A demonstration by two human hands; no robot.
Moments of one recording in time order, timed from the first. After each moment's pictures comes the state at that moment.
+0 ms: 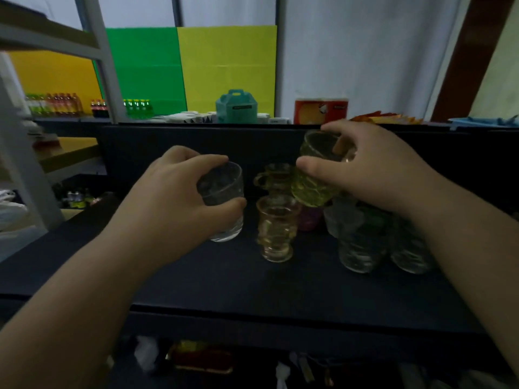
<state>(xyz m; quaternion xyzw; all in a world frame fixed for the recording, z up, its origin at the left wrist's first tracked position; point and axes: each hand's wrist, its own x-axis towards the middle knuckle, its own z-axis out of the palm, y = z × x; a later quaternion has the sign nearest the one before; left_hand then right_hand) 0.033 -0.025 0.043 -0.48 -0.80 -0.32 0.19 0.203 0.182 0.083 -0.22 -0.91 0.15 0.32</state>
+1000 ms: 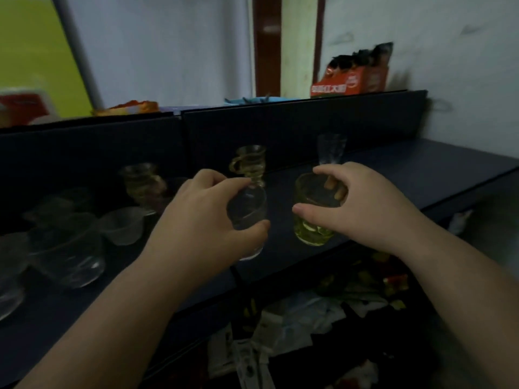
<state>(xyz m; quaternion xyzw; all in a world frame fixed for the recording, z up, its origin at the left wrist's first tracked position) 0.395 0.296 0.008 -0.69 -0.65 -0.31 0.07 0.623 0.376 0.018 -0.47 -0.82 0.13 0.30</state>
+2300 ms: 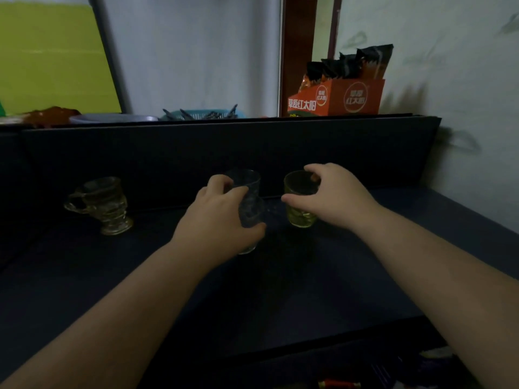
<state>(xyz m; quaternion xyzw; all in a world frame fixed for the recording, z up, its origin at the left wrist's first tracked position) 0.630 0.626 -0.003 -0.58 -0.78 -0.22 0.09 0.800 0.776 0.013 -0.38 -0.87 0.14 0.28</state>
